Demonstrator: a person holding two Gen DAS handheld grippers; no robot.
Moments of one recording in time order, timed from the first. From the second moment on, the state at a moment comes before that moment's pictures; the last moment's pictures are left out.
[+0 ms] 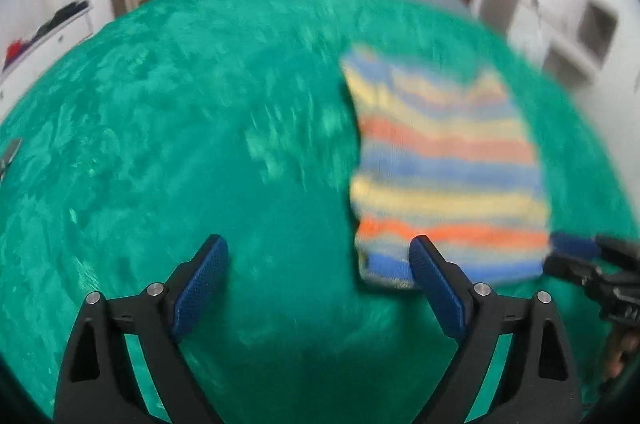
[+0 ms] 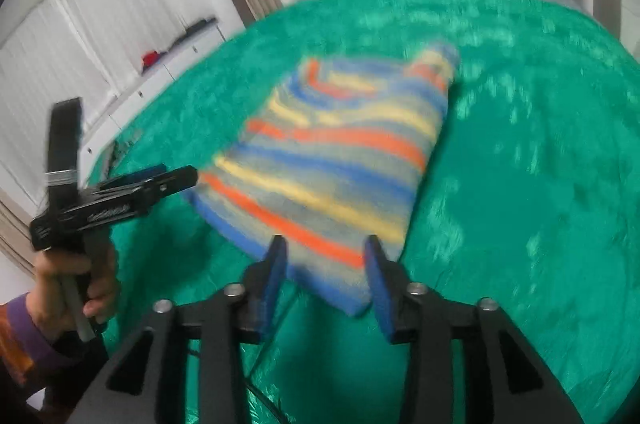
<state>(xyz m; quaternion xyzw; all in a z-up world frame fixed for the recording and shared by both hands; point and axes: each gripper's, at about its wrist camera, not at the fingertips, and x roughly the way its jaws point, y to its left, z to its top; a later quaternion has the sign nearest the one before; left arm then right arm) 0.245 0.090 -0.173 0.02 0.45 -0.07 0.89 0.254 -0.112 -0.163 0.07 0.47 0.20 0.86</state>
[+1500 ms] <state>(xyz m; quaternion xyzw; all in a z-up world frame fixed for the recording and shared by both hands) 0.164 0.085 -0.208 0.05 0.37 -0.09 0.92 0.140 -0.179 -0.193 0.03 0.39 0.02 0.92</state>
